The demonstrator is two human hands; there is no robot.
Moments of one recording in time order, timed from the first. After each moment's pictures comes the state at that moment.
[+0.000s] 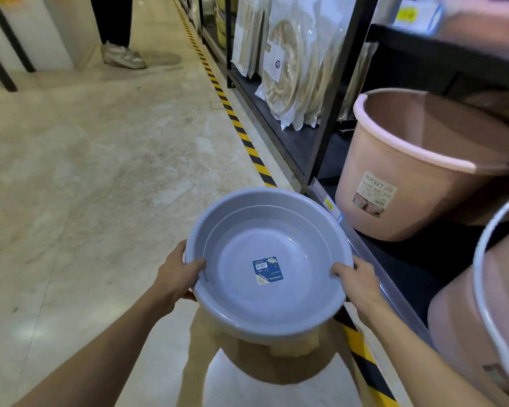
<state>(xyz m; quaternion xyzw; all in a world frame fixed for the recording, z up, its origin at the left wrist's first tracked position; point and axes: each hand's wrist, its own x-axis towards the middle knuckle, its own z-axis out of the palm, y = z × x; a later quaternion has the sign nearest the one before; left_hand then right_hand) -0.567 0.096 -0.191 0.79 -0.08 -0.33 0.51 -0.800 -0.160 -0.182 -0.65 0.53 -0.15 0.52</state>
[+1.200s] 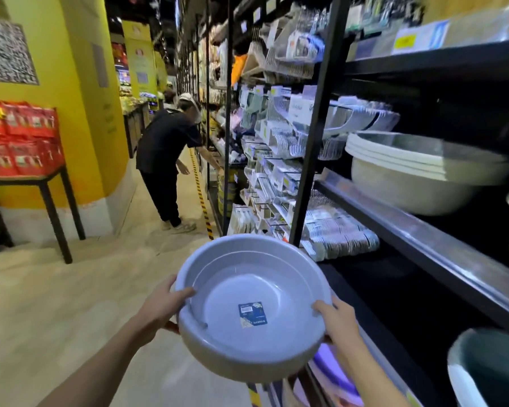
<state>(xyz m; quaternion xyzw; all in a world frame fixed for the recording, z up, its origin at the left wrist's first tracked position) -0.546 0.067 0.658 0.78 -0.14 -0.26 0.56 -0.782 -0.197 0.639 -0.63 0.44 -0.28 0.57</state>
